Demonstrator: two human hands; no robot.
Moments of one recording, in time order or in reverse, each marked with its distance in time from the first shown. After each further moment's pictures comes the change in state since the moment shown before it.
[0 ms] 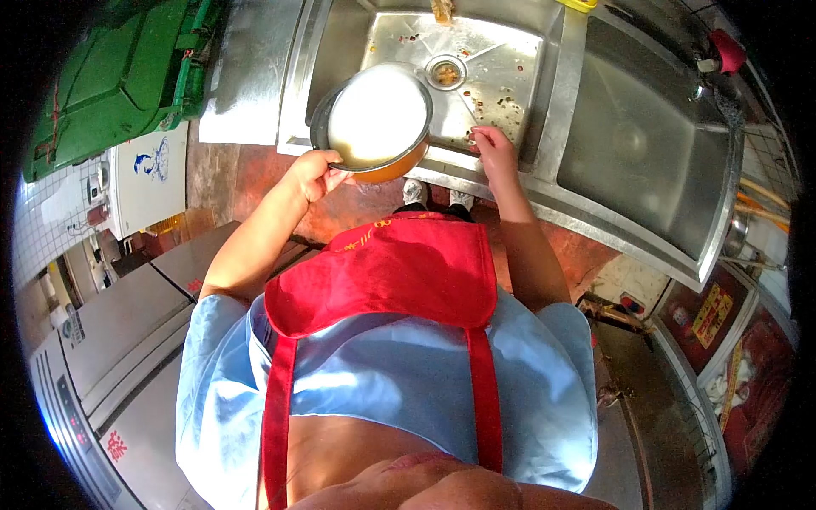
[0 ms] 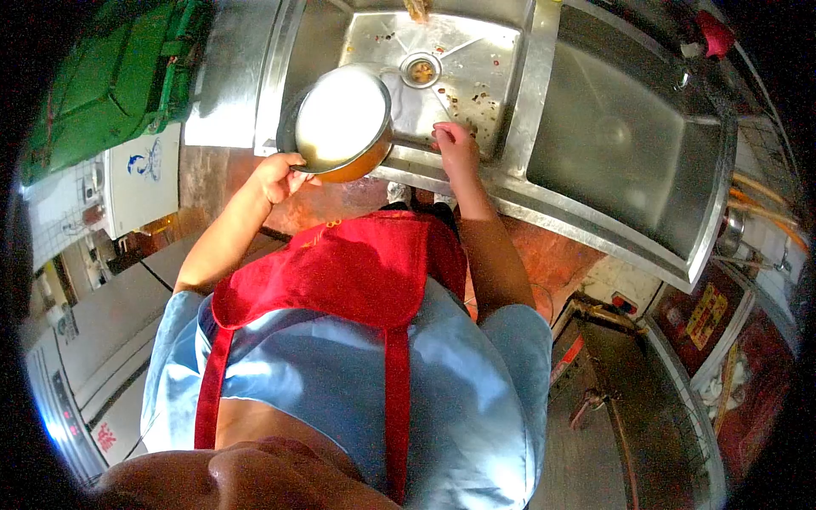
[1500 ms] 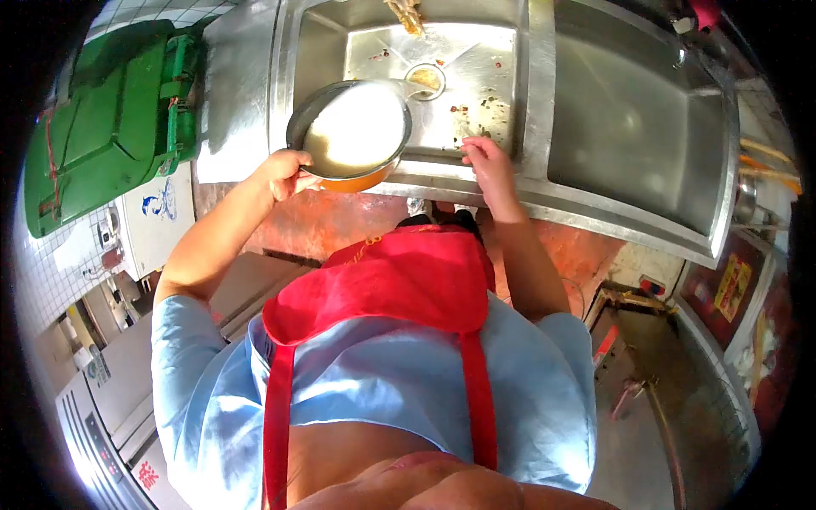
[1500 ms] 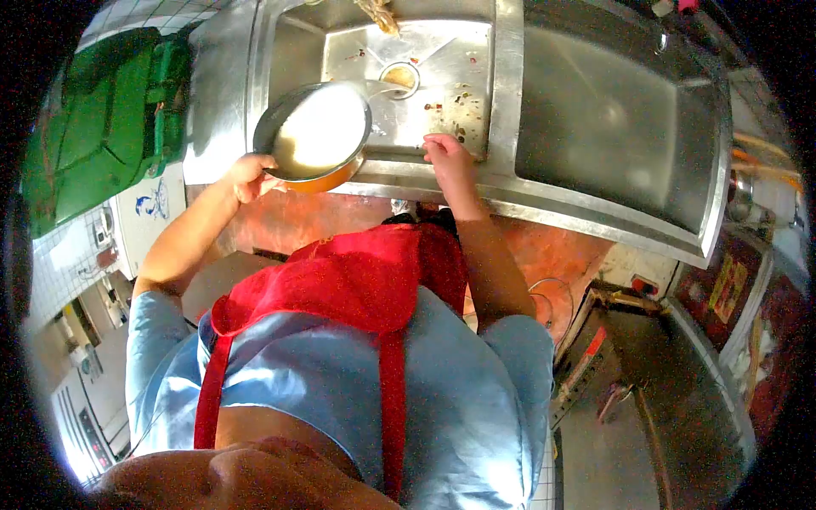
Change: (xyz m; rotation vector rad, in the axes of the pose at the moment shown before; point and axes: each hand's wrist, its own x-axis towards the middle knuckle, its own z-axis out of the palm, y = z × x) left_hand -0.009 0.069 0.009 0.317 0.014 0.040; right_hand -0.006 0.007 -0.019 0.024 0.022 -0.001
